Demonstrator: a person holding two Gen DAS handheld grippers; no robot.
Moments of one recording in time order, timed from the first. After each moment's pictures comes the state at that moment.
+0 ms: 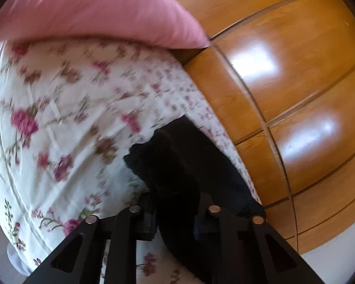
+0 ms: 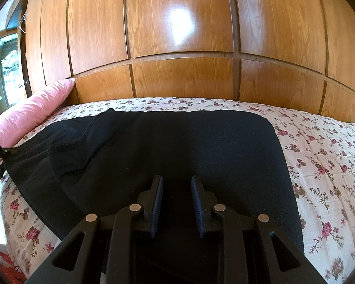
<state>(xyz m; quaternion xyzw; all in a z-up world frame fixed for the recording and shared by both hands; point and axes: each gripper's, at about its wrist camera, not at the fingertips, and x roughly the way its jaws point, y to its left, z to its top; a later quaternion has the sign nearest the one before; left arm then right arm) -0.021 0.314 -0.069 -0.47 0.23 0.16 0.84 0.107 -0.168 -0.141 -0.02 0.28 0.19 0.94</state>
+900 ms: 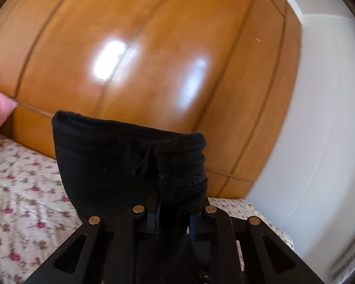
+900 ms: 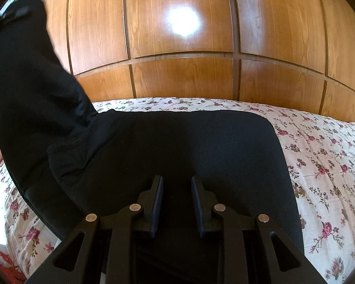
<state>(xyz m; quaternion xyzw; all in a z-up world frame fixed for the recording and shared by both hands) 0.047 0.108 0.125 -0.20 0.14 -0.18 0.95 0.107 -0.168 -0.141 -0.02 0.28 0.19 0.94</state>
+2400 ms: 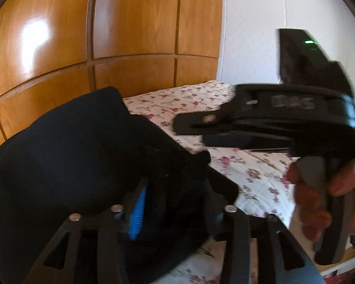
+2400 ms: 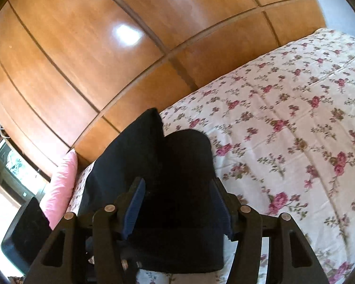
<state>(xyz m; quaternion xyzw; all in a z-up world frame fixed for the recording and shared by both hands) 0.081 -0.121 -0.012 0.06 0.31 -0.30 0.90 0.119 -0.294 -0.112 0.26 0.34 0.18 0.89</state>
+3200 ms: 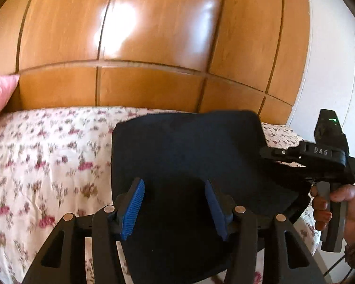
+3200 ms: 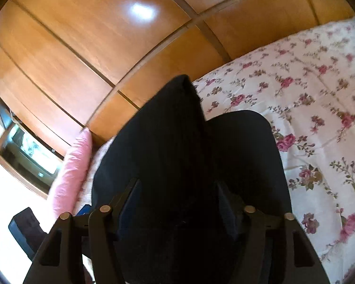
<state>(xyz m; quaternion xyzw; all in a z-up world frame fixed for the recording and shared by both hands) 0.082 0.051 -0.012 -0.08 0.29 -0.10 0.95 0.174 -0.236 -0.128 0.24 0.39 0.25 0.86</state>
